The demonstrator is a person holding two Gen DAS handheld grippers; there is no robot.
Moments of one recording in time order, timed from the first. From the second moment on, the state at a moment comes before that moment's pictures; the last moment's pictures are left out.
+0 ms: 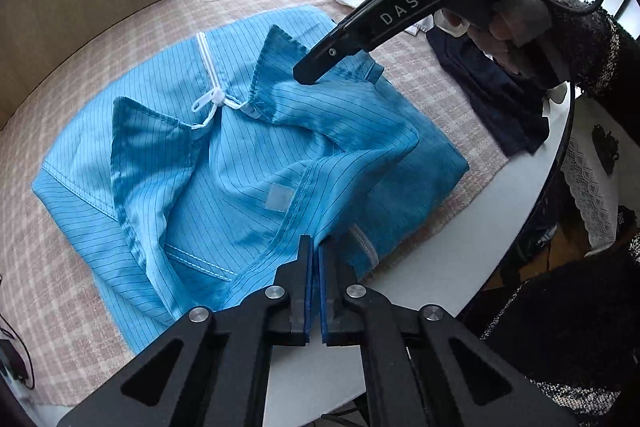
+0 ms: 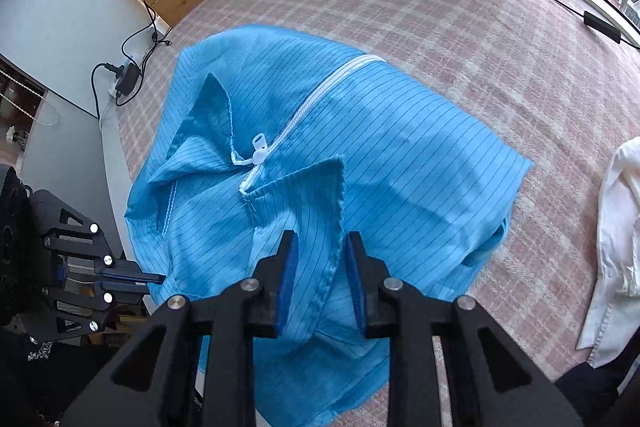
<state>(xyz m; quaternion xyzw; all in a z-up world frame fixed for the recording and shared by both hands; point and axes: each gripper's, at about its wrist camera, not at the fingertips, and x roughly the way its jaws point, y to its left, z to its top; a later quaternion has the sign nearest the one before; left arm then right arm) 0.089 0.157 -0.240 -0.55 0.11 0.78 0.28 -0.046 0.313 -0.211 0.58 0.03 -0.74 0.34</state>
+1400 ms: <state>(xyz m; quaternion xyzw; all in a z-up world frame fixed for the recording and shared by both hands) 0.054 0.104 -0.185 -0.52 -0.06 0.83 0.21 -0.053 0.251 -0.136 0.49 0.11 -0.76 0.42</state>
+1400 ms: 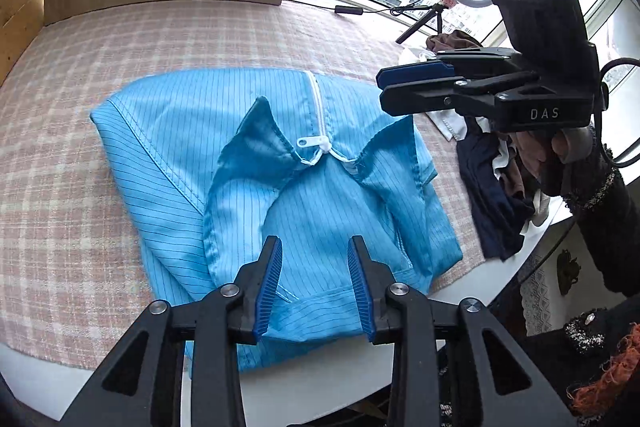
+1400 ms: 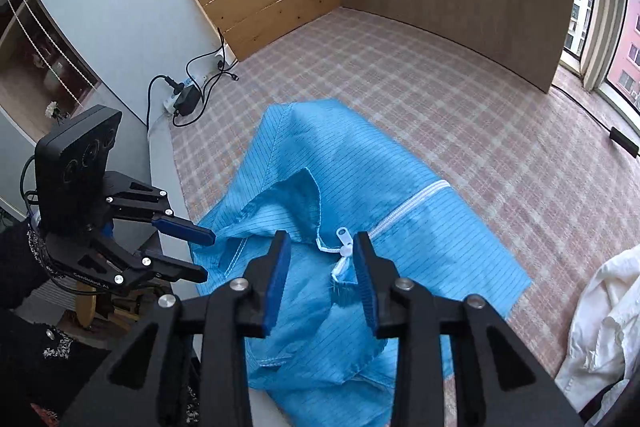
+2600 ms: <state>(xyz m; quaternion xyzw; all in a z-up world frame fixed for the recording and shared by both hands) 0.043 0.039 -0.196 -0.52 -0.12 0.82 0.21 -0.090 0.273 -0.134 0.52 0.07 -0.77 0.38</state>
